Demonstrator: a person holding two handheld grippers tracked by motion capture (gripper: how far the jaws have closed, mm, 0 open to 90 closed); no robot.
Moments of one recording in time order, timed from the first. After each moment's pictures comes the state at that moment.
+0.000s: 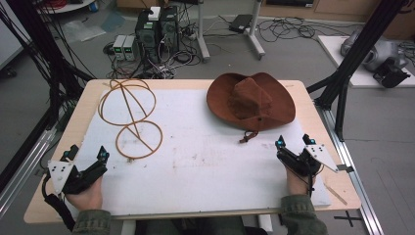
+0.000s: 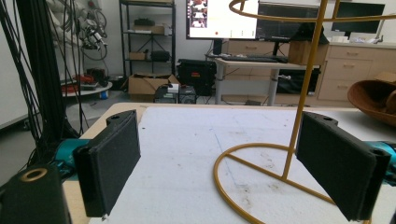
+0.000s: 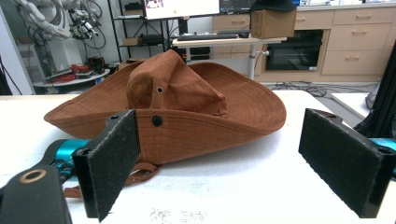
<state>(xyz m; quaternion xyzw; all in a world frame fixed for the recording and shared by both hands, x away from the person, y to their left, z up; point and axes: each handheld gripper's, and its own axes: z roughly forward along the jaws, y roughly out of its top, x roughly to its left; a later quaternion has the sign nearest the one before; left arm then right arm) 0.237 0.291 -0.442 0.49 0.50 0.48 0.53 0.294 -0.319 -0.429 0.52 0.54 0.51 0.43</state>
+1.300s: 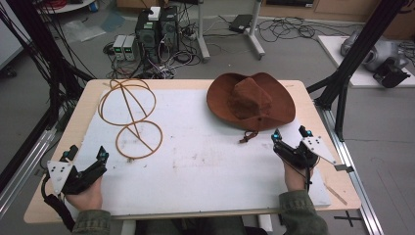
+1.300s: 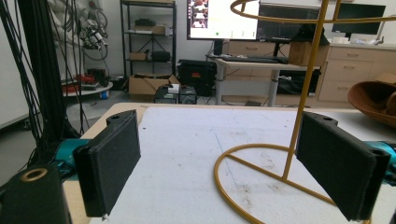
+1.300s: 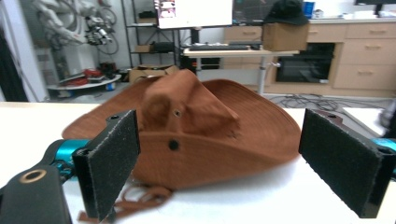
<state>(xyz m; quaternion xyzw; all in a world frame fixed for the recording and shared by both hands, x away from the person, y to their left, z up) 0.236 0.291 -0.442 0.49 0.50 0.48 0.53 0.309 -0.306 -0.408 0.48 0.55 0.53 0.43</state>
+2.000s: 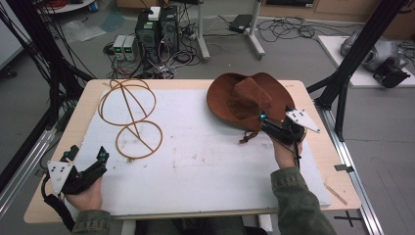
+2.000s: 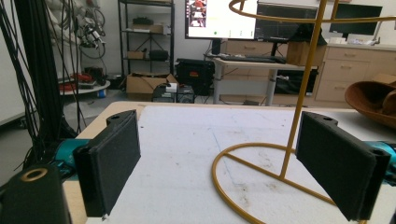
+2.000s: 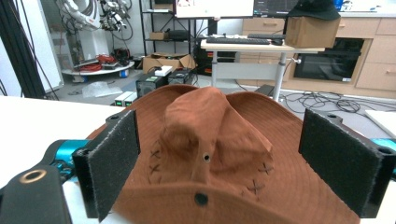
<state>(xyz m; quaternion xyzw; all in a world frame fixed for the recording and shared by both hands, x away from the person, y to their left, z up) 0.236 0.292 -0.443 0.49 0.50 0.47 0.53 0.369 -0.277 -0.379 0.47 0.59 0.51 0.41</state>
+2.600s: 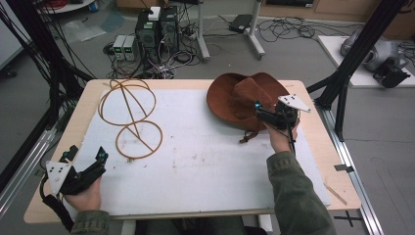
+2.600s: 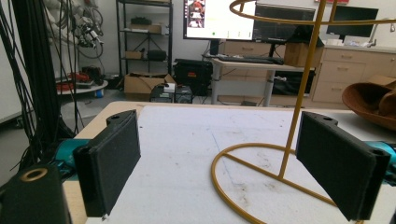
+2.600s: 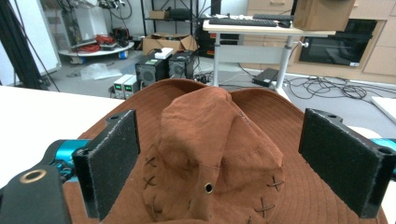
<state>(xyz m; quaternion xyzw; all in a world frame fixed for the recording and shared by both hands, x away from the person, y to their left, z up) 0.235 0.294 -0.442 0.49 0.50 0.47 0.54 0.413 -0.269 -0.371 0.48 0.62 0.48 0.39</state>
